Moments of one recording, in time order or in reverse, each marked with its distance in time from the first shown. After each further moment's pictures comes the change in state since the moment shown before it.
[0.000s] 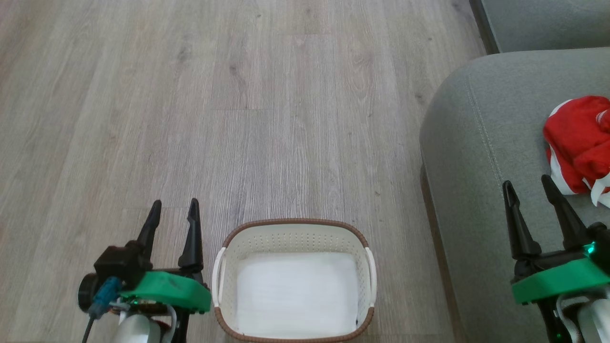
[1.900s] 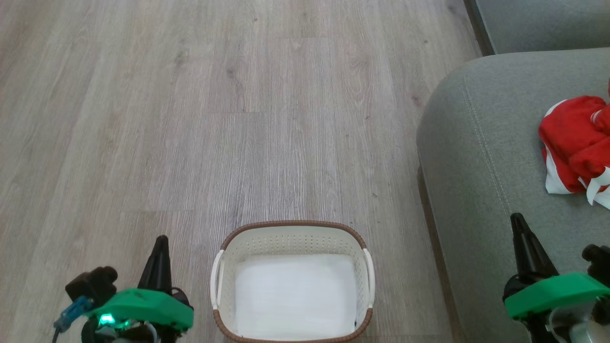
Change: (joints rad) left arm 0.047 -0.021 0.083 0.102 -0.301 -0.056 0.091; right arm 0.032 0.068 -0.004 0.123 0.308 0.000 0.081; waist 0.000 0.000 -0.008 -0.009
